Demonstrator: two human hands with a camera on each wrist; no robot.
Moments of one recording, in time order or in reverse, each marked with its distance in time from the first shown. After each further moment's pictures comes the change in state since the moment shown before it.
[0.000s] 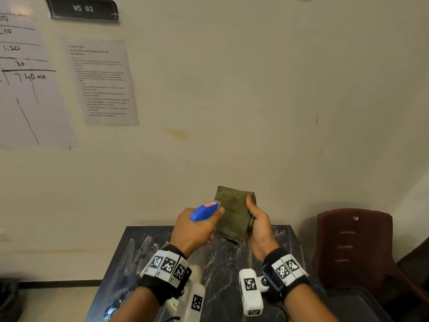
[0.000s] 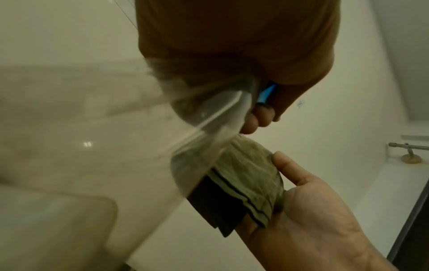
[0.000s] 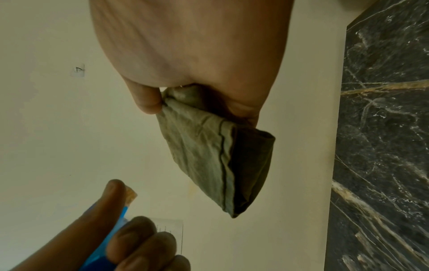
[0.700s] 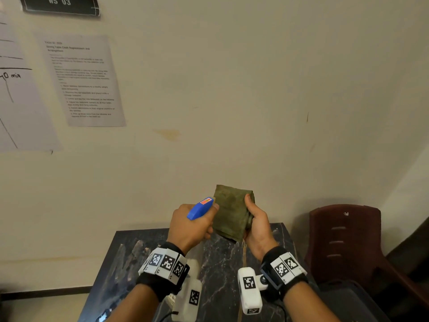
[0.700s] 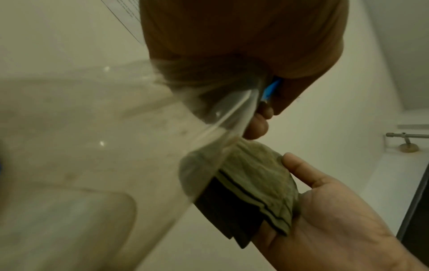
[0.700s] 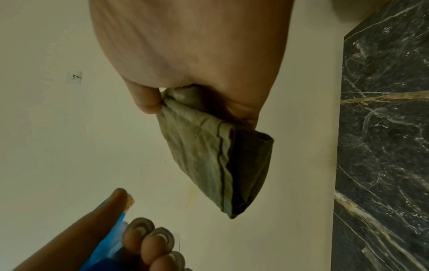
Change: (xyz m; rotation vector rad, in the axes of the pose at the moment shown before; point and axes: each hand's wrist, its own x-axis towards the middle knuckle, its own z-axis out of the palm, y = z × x) left_hand 0.020 0.006 0.010 0.007 -0.004 0.079; right_hand 0.010 -0.009 -0.011 0.010 0.065 -0.016
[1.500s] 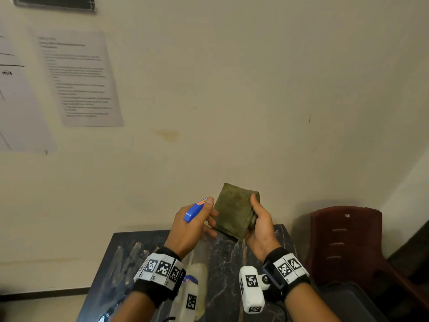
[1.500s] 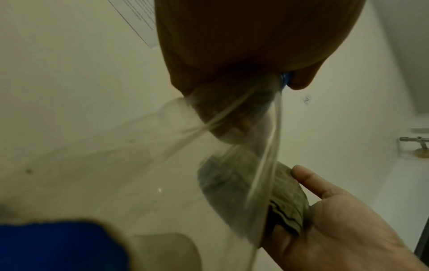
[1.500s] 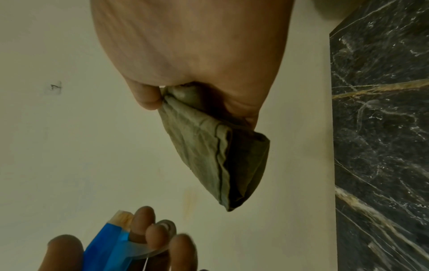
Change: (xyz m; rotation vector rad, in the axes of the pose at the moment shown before) left_hand 0.013 -0.008 -0.005 -0.185 -0.104 0.044; right_hand 0.017 -0.004 0.001 0.064 0.066 0.023
